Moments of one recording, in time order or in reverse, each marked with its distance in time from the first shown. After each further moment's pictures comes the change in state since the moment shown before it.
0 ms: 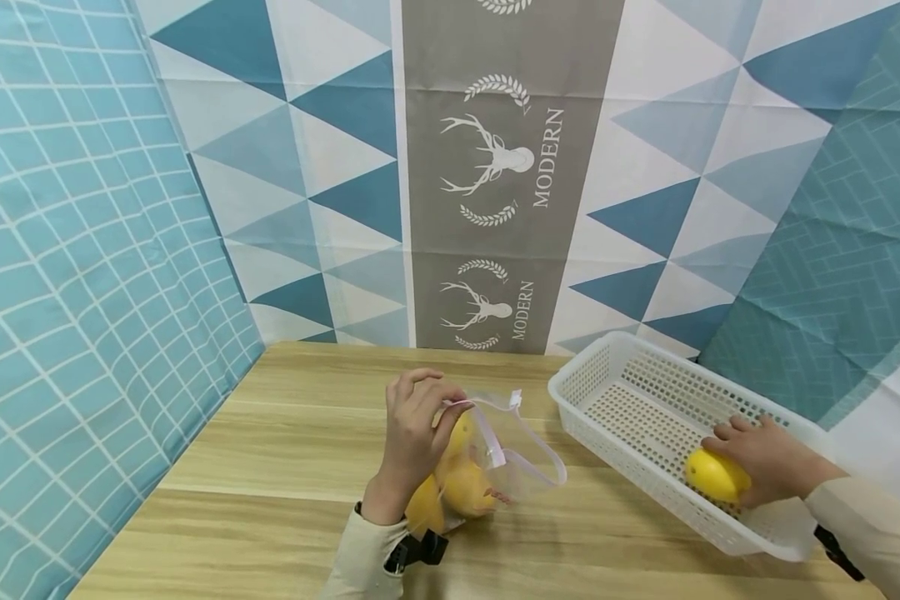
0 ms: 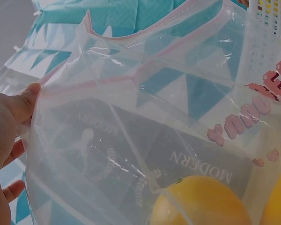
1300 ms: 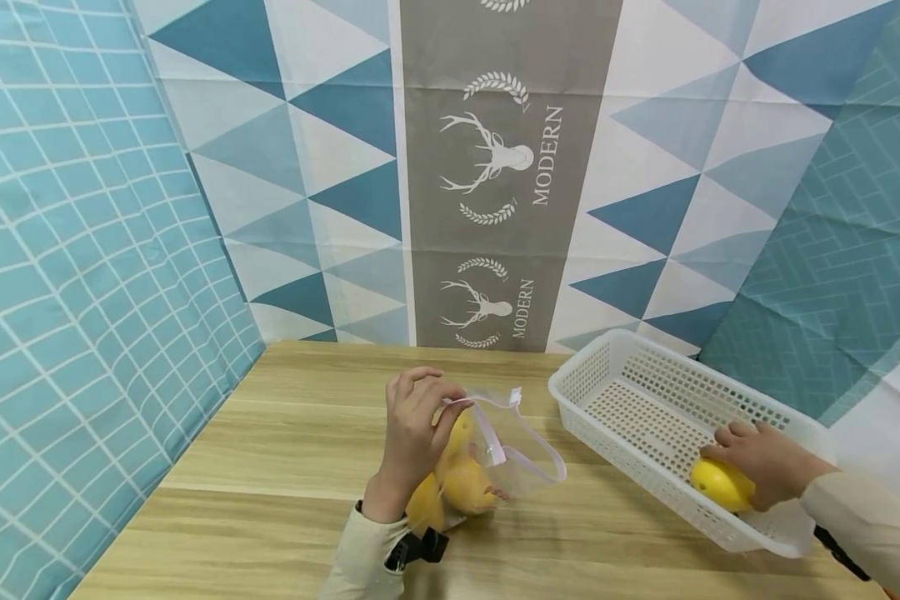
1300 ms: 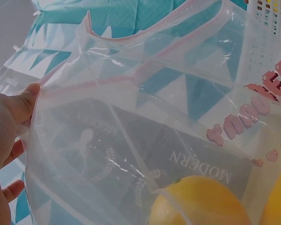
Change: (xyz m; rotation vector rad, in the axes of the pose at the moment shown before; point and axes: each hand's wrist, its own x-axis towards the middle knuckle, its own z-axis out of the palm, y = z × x) left_hand 0.001 0.000 0.000 -0.002 -0.001 -0.004; right_hand 0.001 0.001 0.005 0.062 -0.106 -0.014
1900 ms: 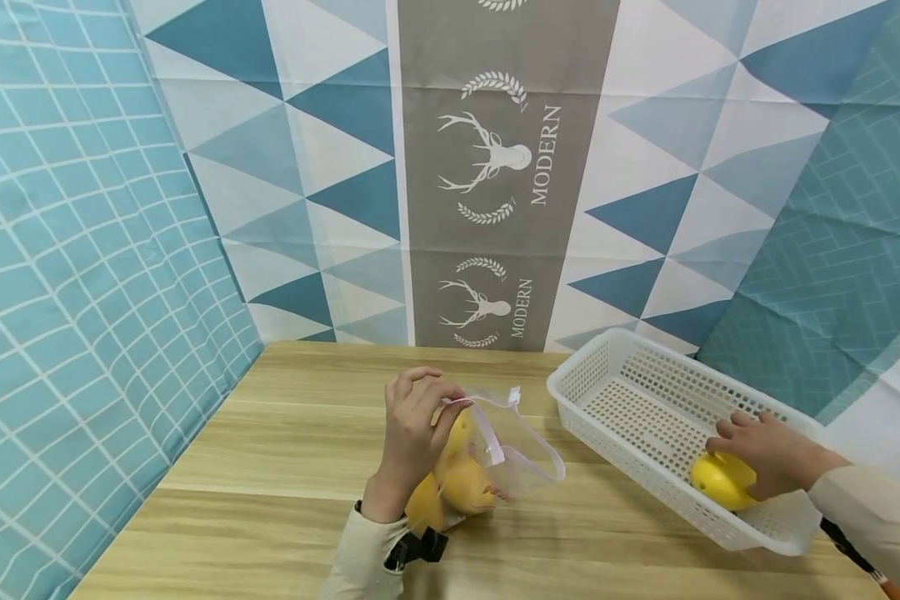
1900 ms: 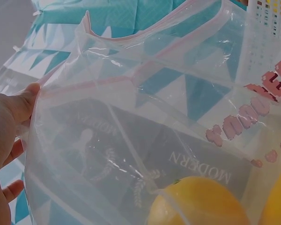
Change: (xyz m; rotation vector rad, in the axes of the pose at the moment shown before) left_hand 0.002 0.002 0.000 -0.007 0.004 0.005; right_hand -0.002 0.003 -0.019 -0.052 -0.004 -0.003
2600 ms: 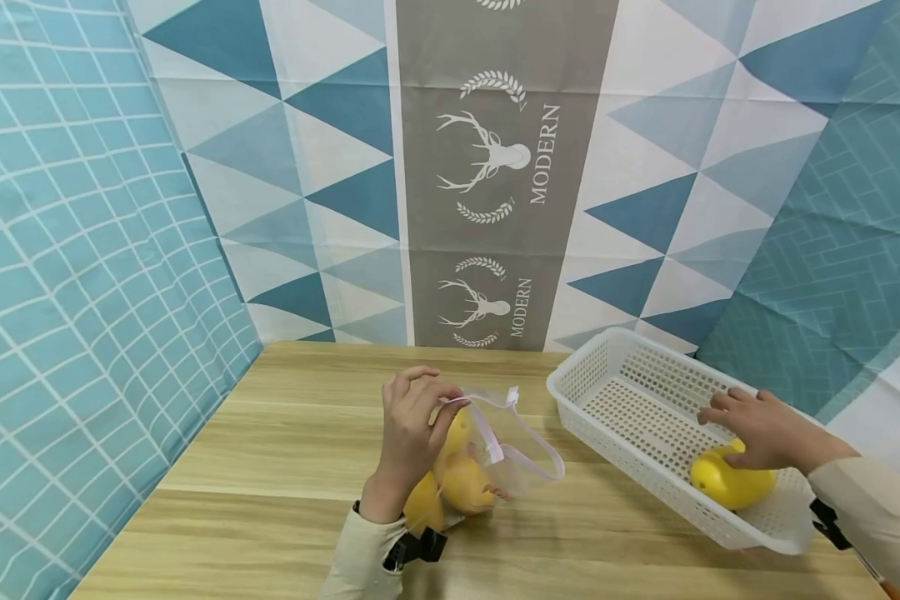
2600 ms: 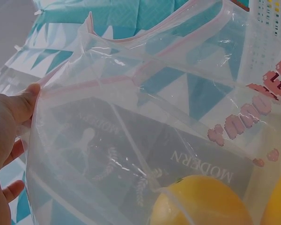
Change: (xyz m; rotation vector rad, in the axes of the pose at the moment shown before) left_hand 0.001 -0.001 -0.001 0.009 0.012 0.005; right_hand 0.007 0.002 -0.014 0.048 0.182 0.078
